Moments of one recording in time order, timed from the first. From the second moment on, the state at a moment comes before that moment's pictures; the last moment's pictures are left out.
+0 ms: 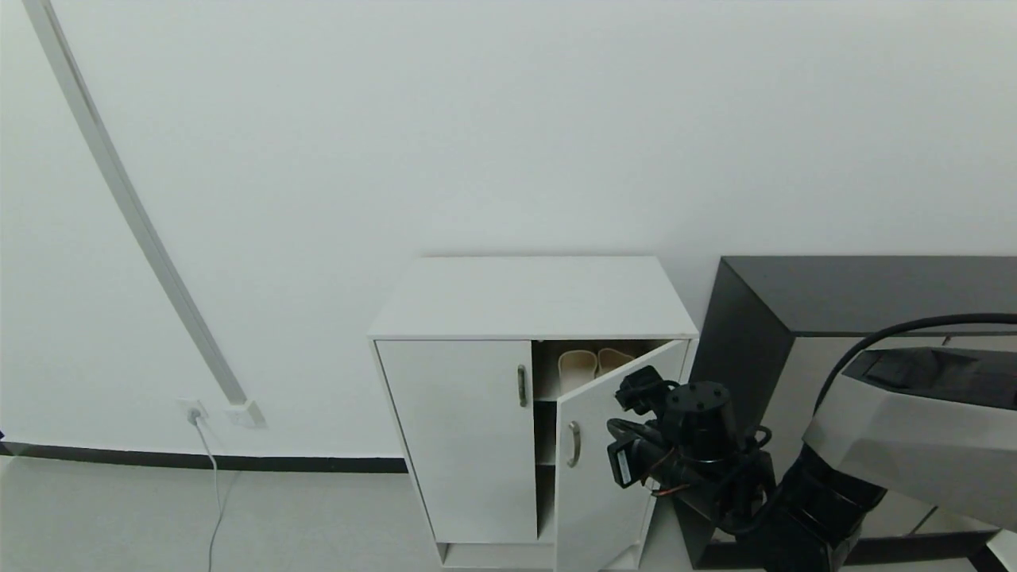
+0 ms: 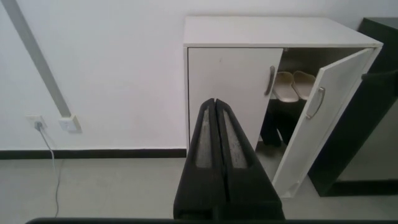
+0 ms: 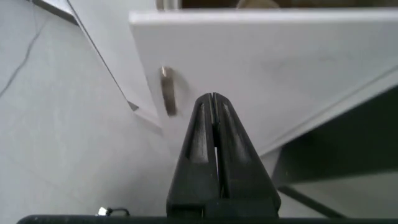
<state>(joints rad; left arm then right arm) 0.00 0.00 0.00 0.00 0.00 -0.01 0.65 2.22 -0.73 -1.12 -0.17 0.00</state>
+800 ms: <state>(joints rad) 0.00 0.00 0.00 0.00 0.01 -0.01 0.66 2.26 -0.64 -1.25 -0.17 0.00</state>
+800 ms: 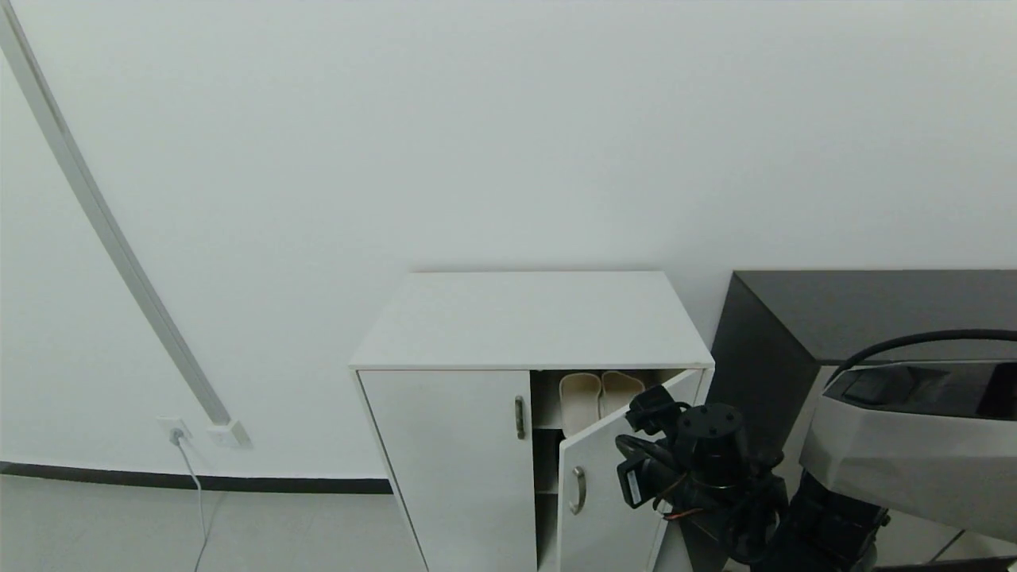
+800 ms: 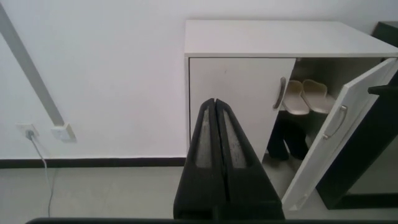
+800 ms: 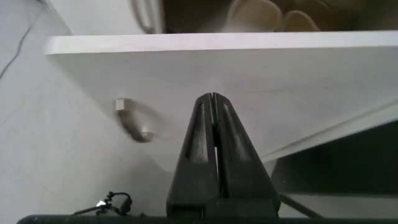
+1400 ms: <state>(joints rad) 0.00 0.00 0.00 0.00 0.01 -0.01 0.60 2.39 -0.88 -1.21 -0.17 0.01</state>
